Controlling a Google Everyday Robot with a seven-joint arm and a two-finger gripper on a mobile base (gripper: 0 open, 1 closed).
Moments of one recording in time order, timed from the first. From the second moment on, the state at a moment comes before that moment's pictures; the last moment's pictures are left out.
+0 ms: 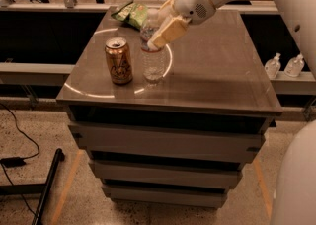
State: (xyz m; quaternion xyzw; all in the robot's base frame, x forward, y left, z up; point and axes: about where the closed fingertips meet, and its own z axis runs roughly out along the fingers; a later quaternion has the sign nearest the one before) arm 0.631 0.000 0.965 -0.66 0.61 0.25 0.35
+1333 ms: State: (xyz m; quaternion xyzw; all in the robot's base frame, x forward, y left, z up) arm 0.614 -0.103 0.967 -0.62 0.64 0.24 0.38
